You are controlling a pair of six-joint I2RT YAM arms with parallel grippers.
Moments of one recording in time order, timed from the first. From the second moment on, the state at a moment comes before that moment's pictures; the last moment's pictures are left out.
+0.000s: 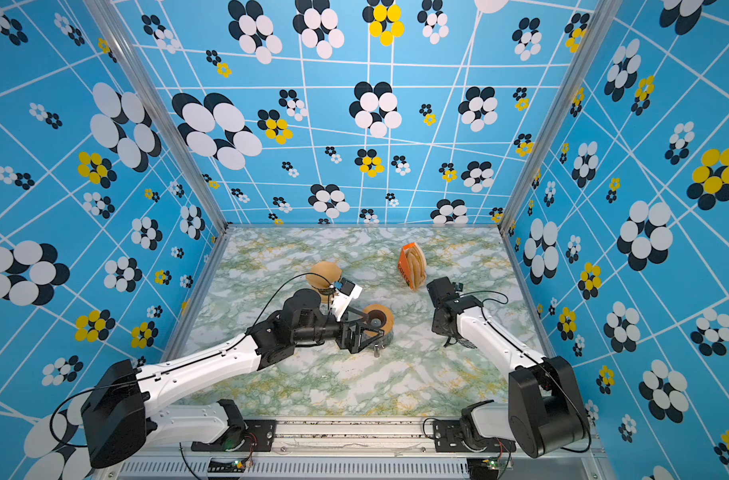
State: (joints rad) left arm -0.87 1.27 0.79 0.14 0.44 -0.50; right arm 0.33 1.36 0.84 -0.77 0.36 0.48
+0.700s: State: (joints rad) left arm -0.87 1.25 0.78 0.10 0.43 -0.49; right arm 0.42 1.42 0.90 -0.77 0.34 0.41
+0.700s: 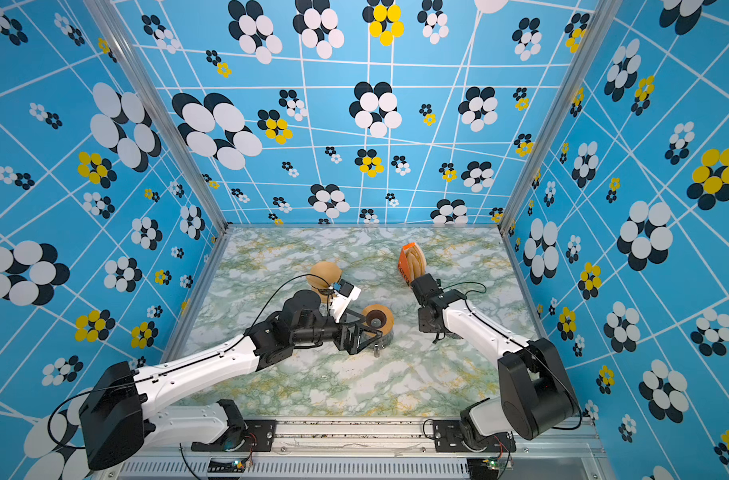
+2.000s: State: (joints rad) left arm -0.87 1.24 0.77 0.08 0.42 -0.49; right arm -0.31 1.09 0.56 -0.54 -0.39 0.58
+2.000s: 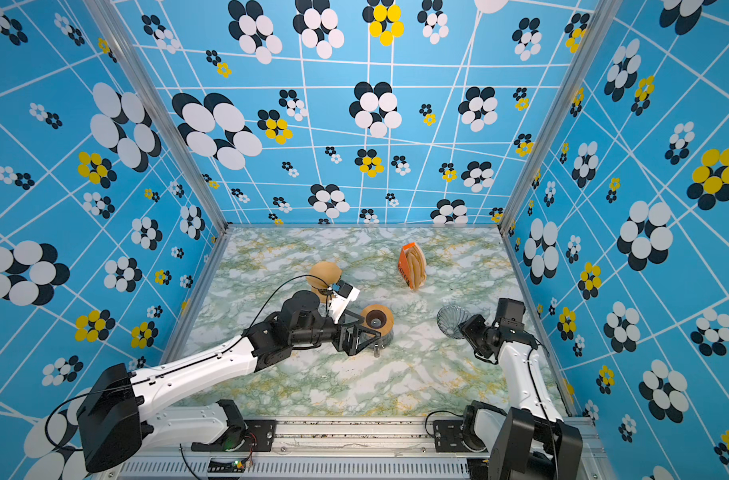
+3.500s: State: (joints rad) left arm -0.87 1.21 0.76 0.08 0.40 -0.49; right arm -0.31 1.22 0.56 -0.48 -0.49 0.56
